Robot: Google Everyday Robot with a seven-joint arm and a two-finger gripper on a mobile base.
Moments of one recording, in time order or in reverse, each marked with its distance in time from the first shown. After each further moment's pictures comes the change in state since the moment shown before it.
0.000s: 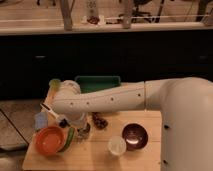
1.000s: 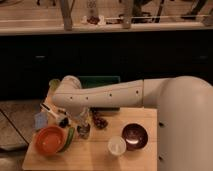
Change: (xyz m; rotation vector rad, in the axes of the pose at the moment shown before) arm 0.014 0.008 -0.002 -0.038 -0.024 0.005
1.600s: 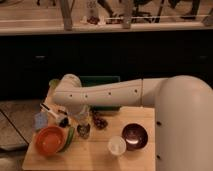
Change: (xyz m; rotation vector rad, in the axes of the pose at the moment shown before) arm 0.005 0.000 -0.001 -0.010 -0.014 0.001
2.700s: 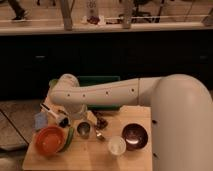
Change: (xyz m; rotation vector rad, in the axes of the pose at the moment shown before) arm -0.001 -0.003 0.001 -0.028 -0.001 -0.015
